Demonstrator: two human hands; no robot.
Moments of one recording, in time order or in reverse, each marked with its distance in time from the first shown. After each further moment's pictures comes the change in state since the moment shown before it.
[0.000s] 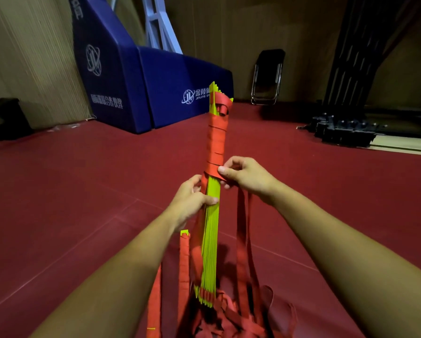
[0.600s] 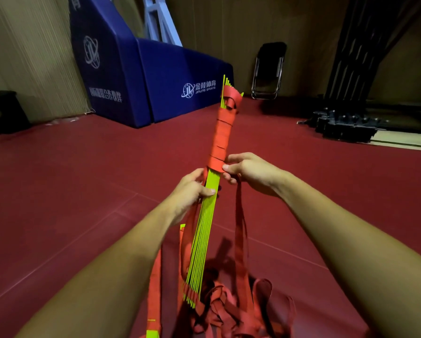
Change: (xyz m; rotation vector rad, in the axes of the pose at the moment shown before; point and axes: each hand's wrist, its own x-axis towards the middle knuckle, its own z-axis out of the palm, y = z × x) left_hand -0.003 0.007 -0.002 -0.079 -0.085 -0.032; right_hand 0.002 -0.001 -0.005 0.086 -0.179 0.088
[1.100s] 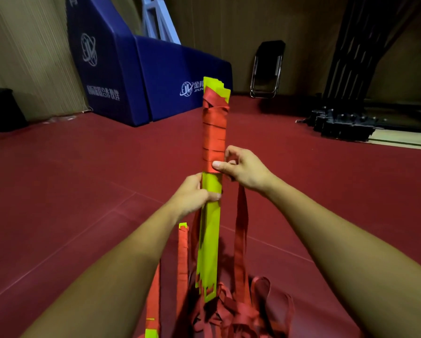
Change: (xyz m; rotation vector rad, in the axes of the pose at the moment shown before) left_hand 0.001 -0.003 0.007 0.282 -0.008 0.029; right_hand 0.009 0.012 0.005 -0.284 0.210 -0.213
